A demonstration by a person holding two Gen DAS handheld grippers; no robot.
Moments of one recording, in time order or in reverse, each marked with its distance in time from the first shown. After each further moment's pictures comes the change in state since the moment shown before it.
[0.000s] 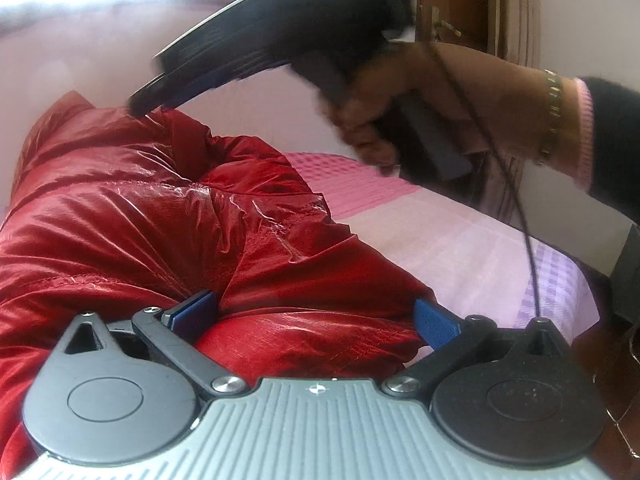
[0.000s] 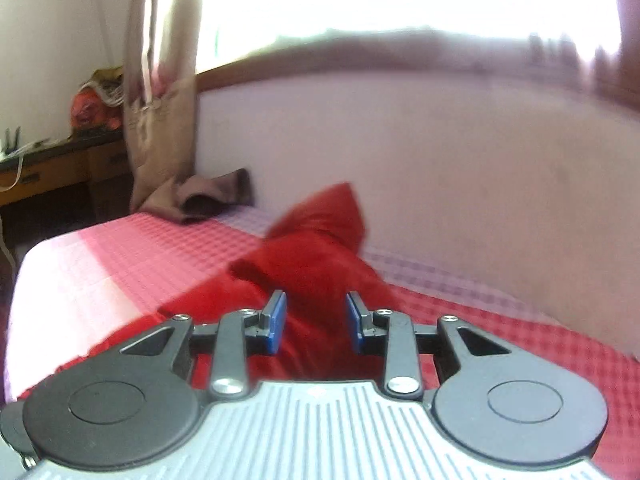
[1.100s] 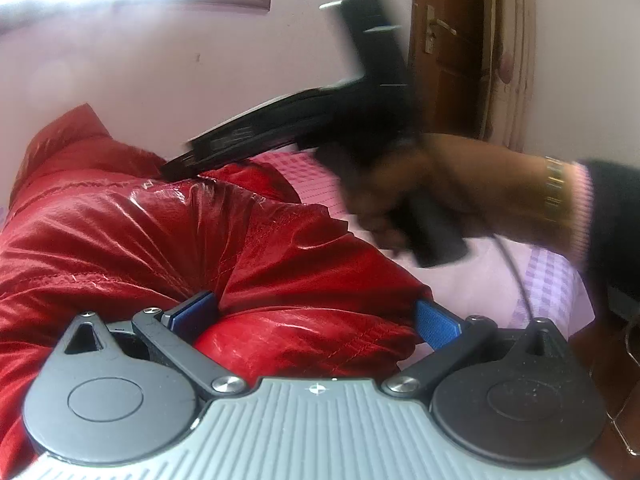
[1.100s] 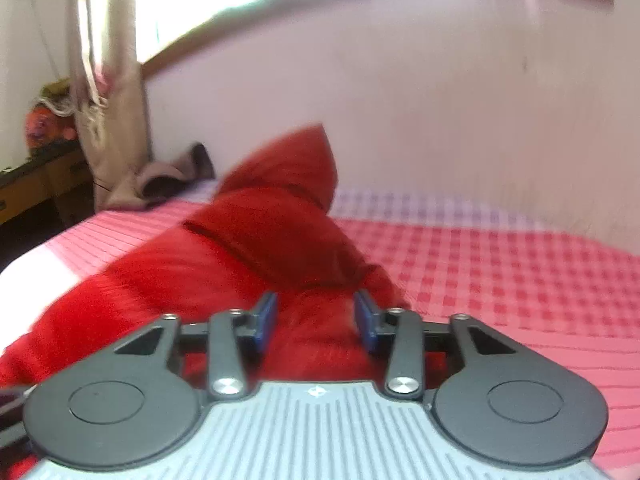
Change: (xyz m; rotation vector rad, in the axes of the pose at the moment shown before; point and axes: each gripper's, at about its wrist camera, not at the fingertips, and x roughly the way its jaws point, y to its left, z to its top) left arm 0.002 0.000 -0.002 -0.006 0.015 -0.008; right arm 0.018 -0.015 -0.058 0.185 0.030 -0.080
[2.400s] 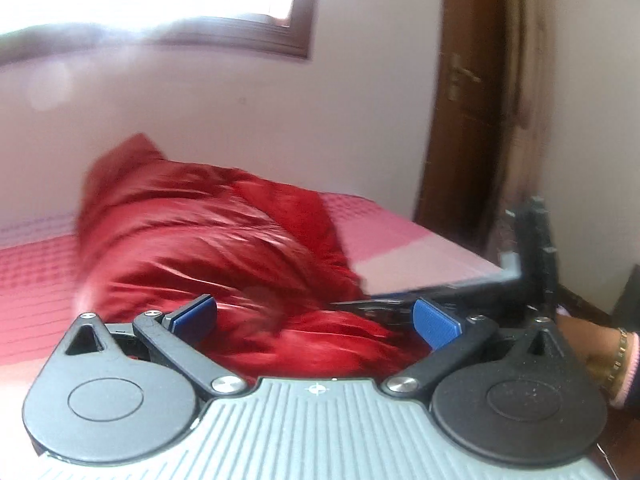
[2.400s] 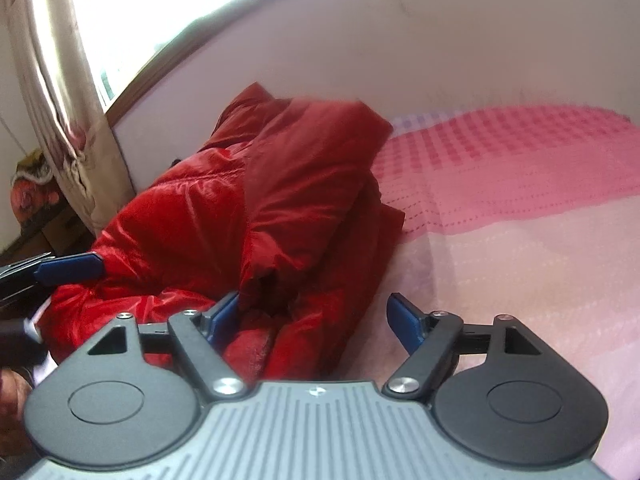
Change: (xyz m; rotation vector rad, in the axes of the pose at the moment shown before) left arm -0.062 0.021 0.018 -0.075 -0.083 0.070; right arm -0.081 0.001 -0.110 0.349 -0.010 -0.040
